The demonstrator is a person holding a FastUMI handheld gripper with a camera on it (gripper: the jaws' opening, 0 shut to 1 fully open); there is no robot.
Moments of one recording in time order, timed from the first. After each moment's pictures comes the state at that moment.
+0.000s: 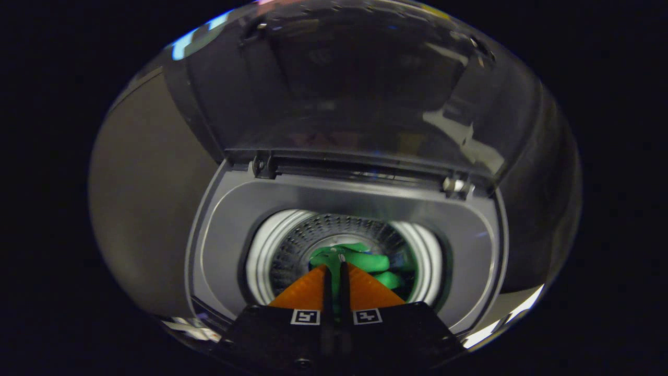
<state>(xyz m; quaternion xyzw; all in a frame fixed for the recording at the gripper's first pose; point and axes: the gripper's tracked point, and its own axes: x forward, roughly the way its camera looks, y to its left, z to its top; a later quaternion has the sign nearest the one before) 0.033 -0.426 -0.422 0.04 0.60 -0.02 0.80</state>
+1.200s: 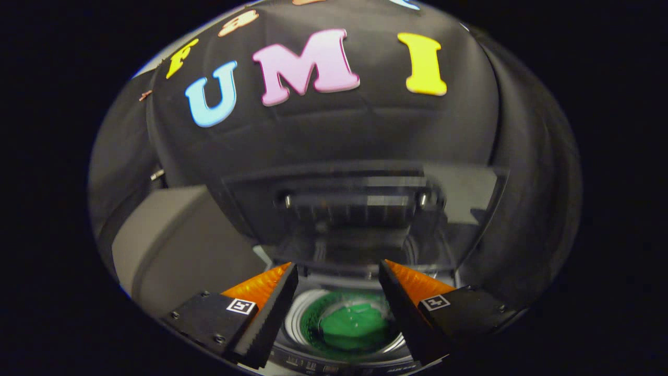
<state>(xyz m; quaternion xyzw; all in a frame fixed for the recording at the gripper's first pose) 0.158 -0.441 -0.234 0.09 0.37 0.03 0.92</state>
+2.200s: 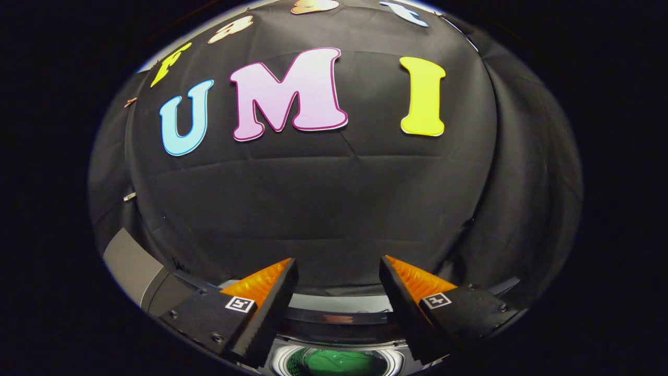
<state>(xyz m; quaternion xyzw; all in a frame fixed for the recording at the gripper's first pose) 0.303 -0.453 -0.271 0.05 0.32 -0.03 0.95</state>
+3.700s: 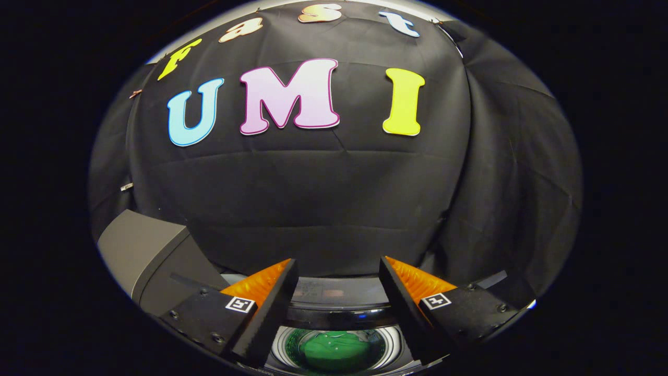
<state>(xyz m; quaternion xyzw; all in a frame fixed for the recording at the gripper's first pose) 0.258 -0.458 -0.270 0.02 0.32 -0.06 0.94</state>
